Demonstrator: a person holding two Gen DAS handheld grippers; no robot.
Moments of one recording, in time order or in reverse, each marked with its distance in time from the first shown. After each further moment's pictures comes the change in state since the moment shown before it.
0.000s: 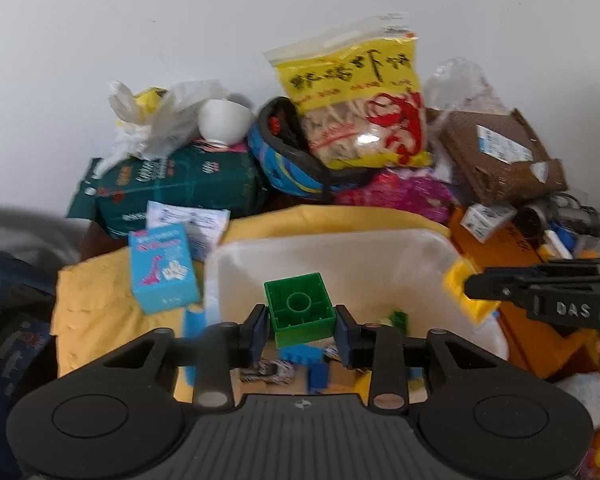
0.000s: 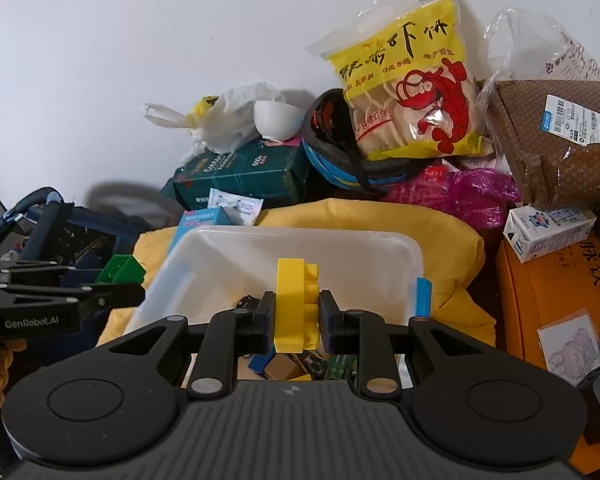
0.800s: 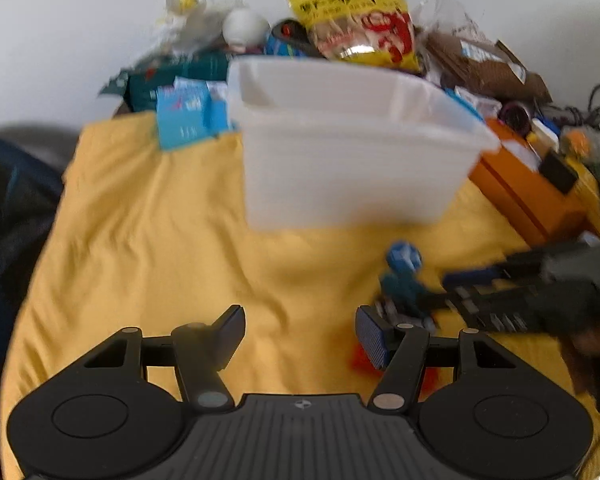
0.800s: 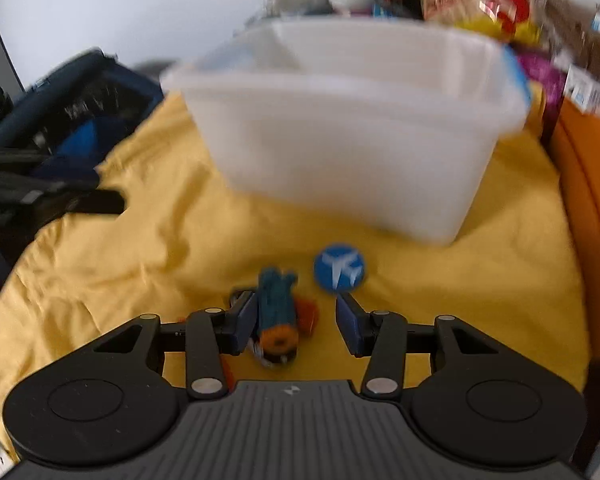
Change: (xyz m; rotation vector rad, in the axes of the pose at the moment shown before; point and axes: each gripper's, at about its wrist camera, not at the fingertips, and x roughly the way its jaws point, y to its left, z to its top) left arm -0.027 -0.001 -0.214 -0.026 0.035 -0.009; right arm 0.037 0.037 -0.184 -0.181 0.145 0.034
